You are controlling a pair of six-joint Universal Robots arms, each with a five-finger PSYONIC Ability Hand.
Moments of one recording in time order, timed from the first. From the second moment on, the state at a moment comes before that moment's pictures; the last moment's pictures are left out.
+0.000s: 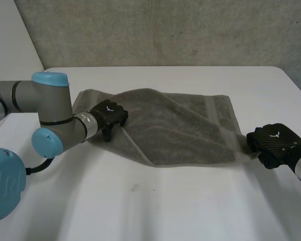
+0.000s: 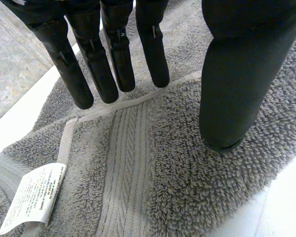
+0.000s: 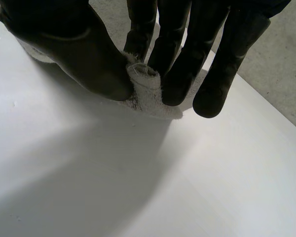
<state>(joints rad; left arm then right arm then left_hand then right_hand) 4.35 -2.53 -0.82 2.87 -1.25 3.75 1.47 -1.35 1.93 -0.09 1.02 2.45 0.65 0.65 0.65 0.65 0.48 1.34 1.34 1.34 1.35 1.17</state>
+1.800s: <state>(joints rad) 4.50 -1.28 -1.55 2.86 -1.39 3.33 1.32 -1.75 1.22 0.47 0.90 2.70 1.19 1.22 1.22 1.22 1.02 1.34 1.34 1.34 1.35 1.17</state>
